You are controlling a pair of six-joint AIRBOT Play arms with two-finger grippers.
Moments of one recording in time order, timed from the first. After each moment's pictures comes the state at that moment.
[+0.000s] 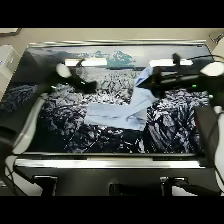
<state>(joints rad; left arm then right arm) -0.28 -1.84 1.85 1.16 -1.22 -1.67 -0.01 -1.41 1.43 -0.52 1.37 1.69</state>
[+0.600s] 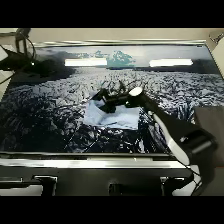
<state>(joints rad) -0.05 -1.50 1.86 1.23 -1.33 -1.58 0.47 -1.81 1.43 -0.28 0.86 1.68</state>
